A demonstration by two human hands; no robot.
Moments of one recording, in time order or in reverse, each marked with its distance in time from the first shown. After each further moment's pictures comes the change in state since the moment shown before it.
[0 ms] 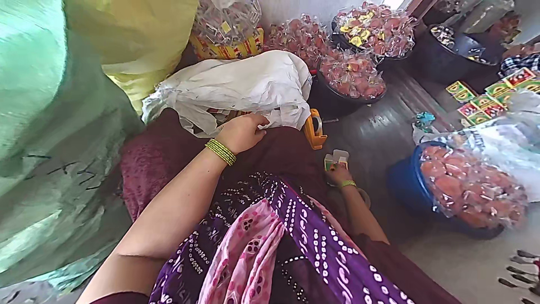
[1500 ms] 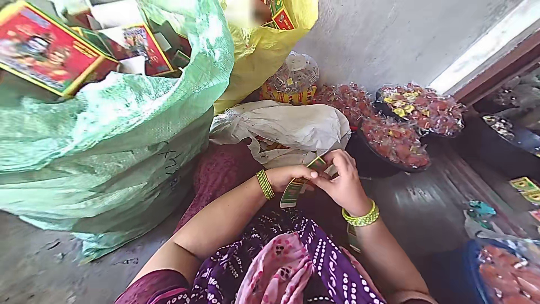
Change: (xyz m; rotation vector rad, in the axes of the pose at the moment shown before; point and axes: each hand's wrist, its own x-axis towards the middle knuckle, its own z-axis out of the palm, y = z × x) left_hand -0.047 0.028 -0.008 -1.549 -0.320 0.289; right_hand -0.168 -0.246 -0.124 0.391 0.560 -1.478
